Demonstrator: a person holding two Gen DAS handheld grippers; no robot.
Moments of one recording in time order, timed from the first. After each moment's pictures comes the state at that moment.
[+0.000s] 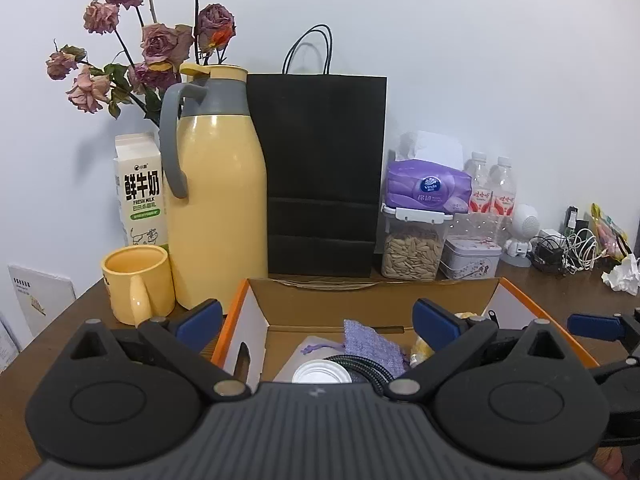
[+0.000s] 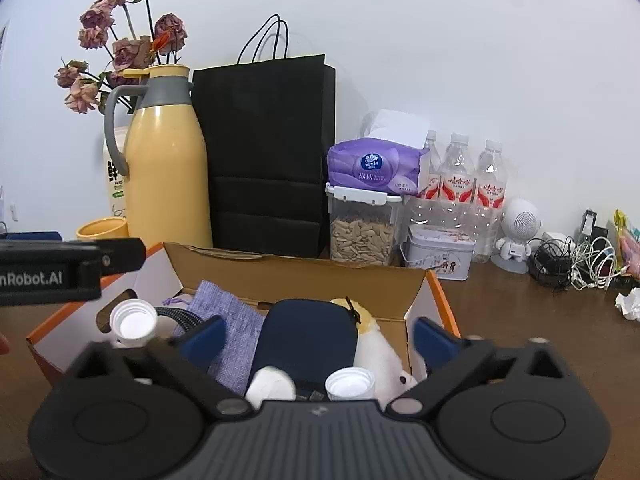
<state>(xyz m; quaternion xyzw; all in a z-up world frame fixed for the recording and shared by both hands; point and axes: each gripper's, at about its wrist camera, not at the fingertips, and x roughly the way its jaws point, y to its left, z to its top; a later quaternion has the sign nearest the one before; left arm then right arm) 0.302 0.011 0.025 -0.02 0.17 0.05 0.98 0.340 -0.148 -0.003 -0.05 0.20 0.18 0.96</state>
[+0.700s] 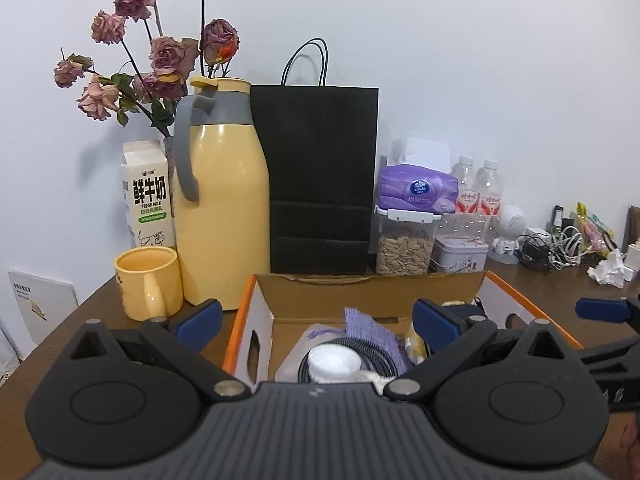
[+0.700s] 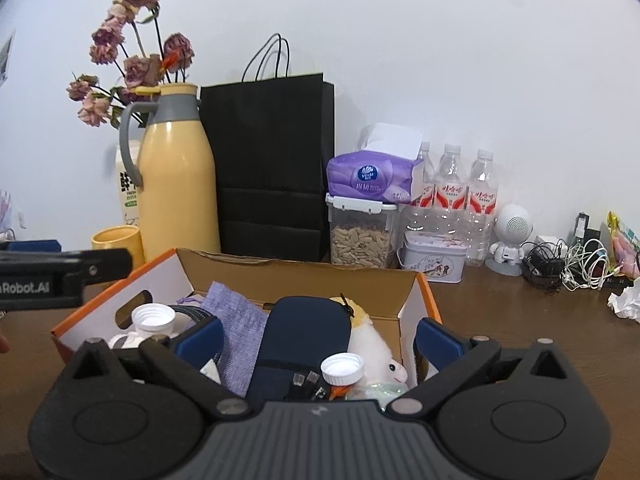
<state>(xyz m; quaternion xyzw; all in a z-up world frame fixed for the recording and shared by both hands) 0.261 0.020 0.027 -0.02 0.16 0.03 0.99 0.309 -0.169 0.005 -0.04 0.18 0.19 0.96</state>
